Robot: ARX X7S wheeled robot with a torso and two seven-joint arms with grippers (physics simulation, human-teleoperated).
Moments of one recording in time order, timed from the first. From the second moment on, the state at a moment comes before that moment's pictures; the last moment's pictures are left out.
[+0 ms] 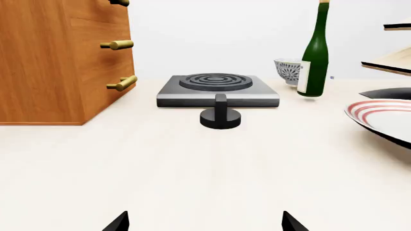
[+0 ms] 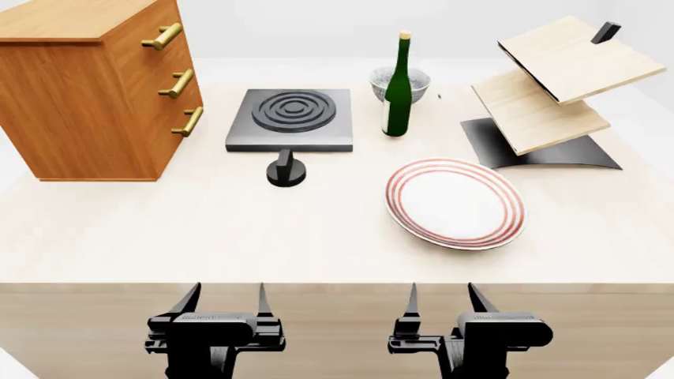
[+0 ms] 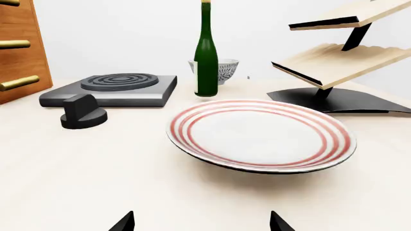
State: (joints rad) left arm 0.00 0.00 0.00 0.00 0.00 0.00 0.00; right arm 0.00 0.00 0.00 0.00 0.00 0.00 0.00
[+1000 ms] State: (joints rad) left arm -0.26 -0.10 -0.10 0.79 -0.29 -1.01 -0.08; right arm 0.17 0.13 0.03 -0.81 0.20 0.92 0.10
